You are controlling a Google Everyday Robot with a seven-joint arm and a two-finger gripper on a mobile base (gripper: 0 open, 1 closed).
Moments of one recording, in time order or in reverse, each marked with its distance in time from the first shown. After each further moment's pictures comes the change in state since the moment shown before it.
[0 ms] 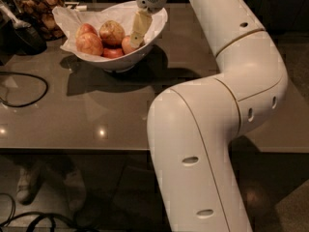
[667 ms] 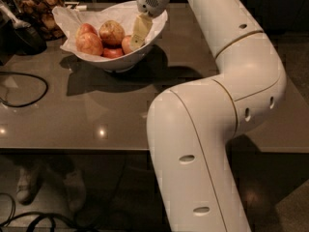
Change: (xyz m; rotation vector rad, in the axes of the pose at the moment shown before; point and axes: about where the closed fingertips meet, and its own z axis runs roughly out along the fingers) arm 0.005 0.002 0.012 -0.035 -0.001 0.019
